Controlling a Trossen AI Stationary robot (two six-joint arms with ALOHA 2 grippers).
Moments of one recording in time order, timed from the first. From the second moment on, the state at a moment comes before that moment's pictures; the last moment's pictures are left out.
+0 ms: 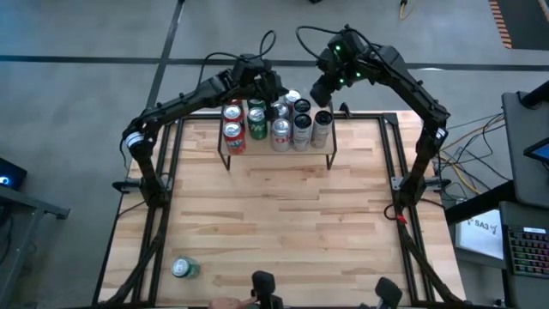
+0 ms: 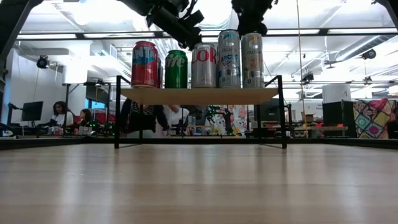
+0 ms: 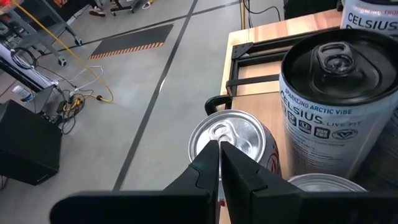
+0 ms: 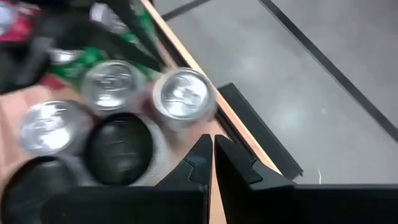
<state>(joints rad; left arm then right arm) 0.57 1.81 1.75 -0.40 0.14 0.51 -0.67 1.78 2.21 -1.24 -0.10 -0.06</state>
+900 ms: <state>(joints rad) 0.59 1.68 1.65 -0.38 0.31 0.46 -0.83 1.90 2.10 -1.16 -0.37 -0.10</state>
